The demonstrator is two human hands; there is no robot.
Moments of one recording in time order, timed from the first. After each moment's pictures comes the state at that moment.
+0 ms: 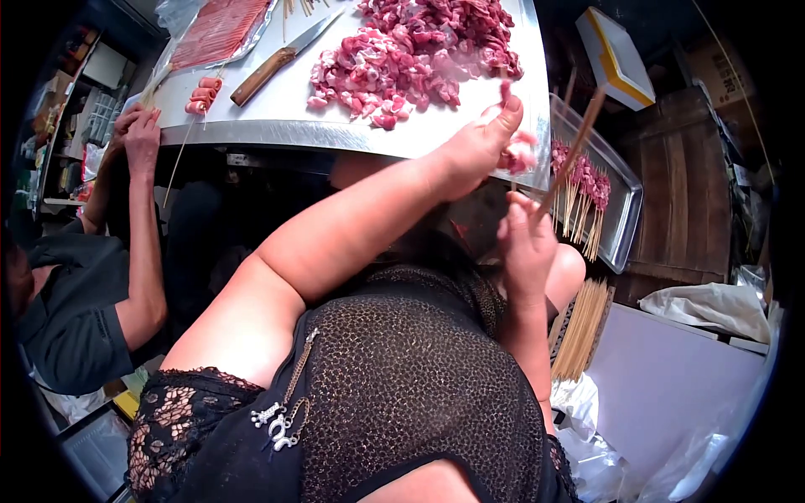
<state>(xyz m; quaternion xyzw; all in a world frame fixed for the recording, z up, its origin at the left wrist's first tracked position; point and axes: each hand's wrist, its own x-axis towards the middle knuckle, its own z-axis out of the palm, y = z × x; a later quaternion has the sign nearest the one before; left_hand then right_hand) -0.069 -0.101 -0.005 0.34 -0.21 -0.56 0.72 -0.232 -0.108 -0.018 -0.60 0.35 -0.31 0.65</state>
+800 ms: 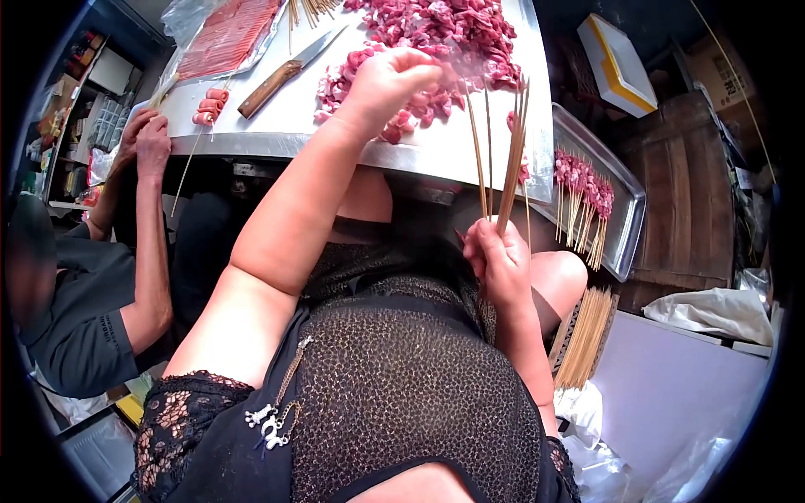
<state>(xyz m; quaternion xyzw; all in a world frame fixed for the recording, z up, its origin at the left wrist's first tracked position) 0.045 -0.062 0.016 0.62 -0.33 -0.28 0.65 -0.222 -0.093 -0.015 -0.57 0.29 -0.16 0.75</state>
